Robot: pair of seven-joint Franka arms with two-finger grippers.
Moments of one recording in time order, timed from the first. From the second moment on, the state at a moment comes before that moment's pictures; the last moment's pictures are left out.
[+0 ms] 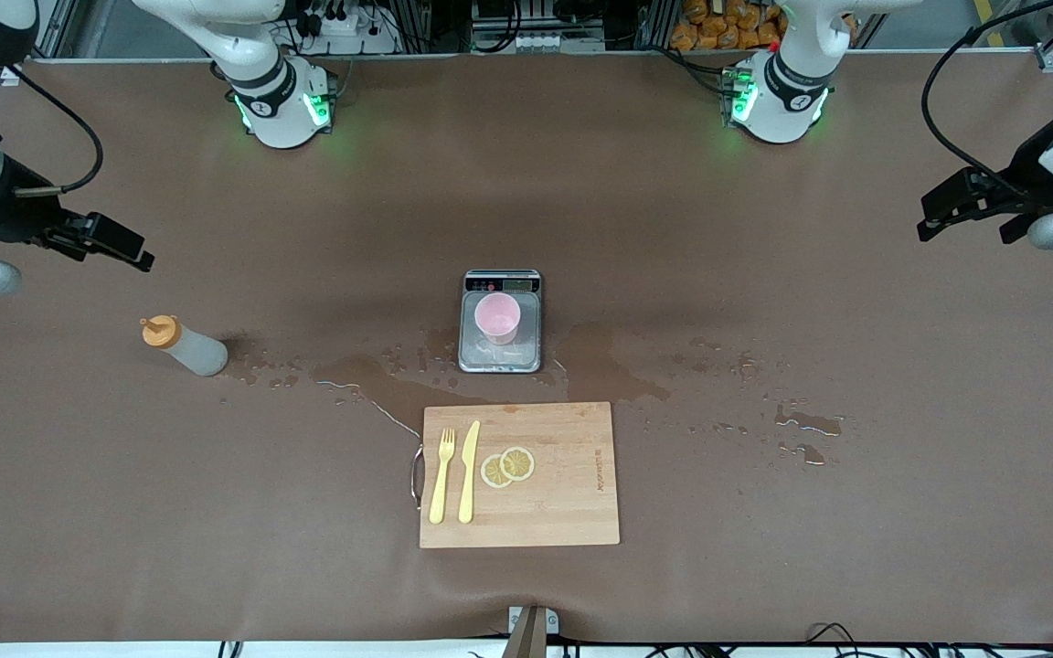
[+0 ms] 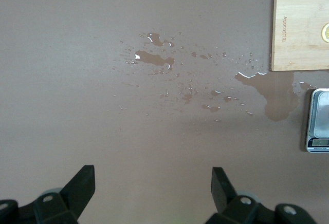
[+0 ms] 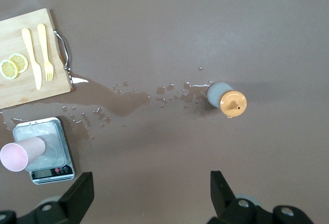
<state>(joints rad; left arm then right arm) -0.05 -0.04 -0.04 -1.60 -0.04 1.58 -0.06 -0.10 -0.02 0.13 -1.67 0.09 1.64 0.22</state>
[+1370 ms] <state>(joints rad) -0.05 -0.04 -0.04 -1.60 -0.04 1.58 -0.06 -0.06 -0.02 0.13 -1.64 0.02 1.66 0.22</state>
